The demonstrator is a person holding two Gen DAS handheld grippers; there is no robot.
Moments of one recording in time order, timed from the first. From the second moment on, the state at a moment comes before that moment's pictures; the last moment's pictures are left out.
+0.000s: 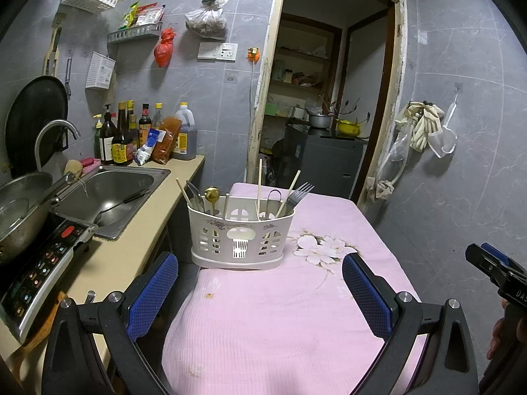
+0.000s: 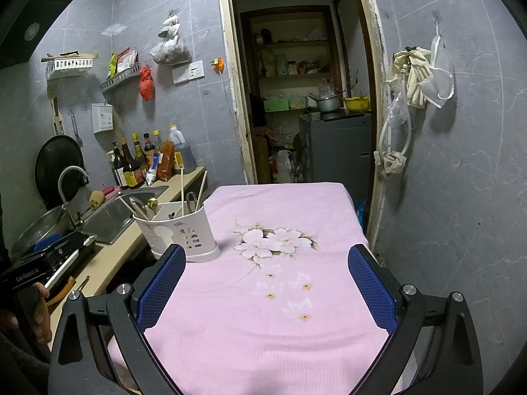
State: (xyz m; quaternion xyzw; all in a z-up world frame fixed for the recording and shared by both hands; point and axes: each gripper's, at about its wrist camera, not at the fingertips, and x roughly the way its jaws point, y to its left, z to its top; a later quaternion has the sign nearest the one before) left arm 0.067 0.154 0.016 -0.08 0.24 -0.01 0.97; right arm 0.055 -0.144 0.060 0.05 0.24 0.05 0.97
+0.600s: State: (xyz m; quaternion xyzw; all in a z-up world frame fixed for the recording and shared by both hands) left arm 0.067 0.154 0.016 -0.08 0.24 -0.01 0.97; right arm 0.056 -0.145 0.061 0.05 0.24 0.05 0.97
